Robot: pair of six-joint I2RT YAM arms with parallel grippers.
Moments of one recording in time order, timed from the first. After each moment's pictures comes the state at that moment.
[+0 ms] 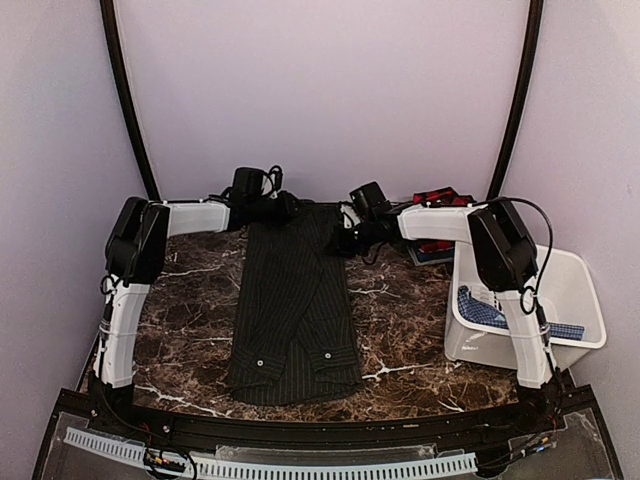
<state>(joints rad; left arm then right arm) -0.42 2.34 1.82 0.07 0.44 -0.67 0.62 2.31 1.78 -0.27 -0.38 0.51</state>
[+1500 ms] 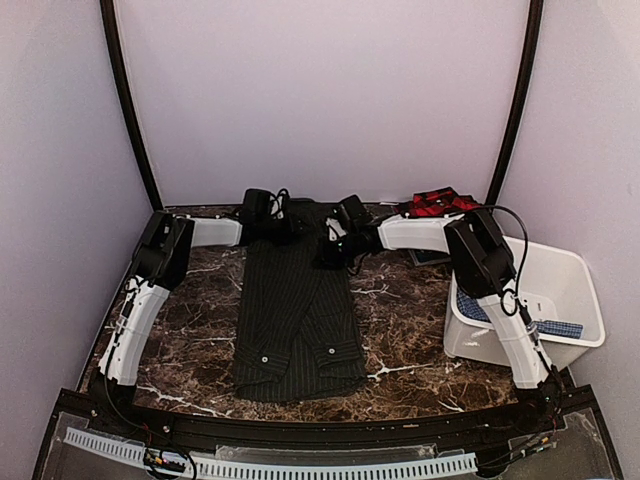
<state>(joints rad) -0.40 2.61 2.00 0.10 0.55 -0.70 0.67 2.46 1.93 -0.31 -0.33 0.55</state>
